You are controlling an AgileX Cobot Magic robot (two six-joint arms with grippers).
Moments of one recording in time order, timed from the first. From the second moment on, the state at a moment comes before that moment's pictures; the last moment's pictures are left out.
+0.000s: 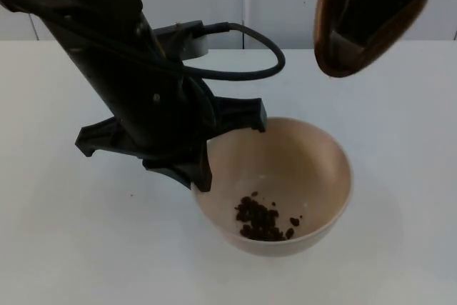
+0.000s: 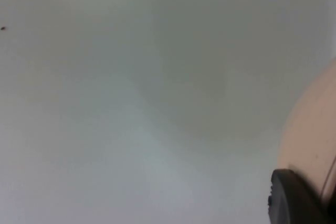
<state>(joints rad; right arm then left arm) 1.05 1.58 -1.30 -0.92 1.12 0.41 -0.57 1.77 -1.04 -0.30 0.65 -0.27</state>
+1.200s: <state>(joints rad) 0.60 1.55 -1.34 -0.26 0.93 0.17 -0.49 1.77 -1.04 -0.20 0.63 -0.27</state>
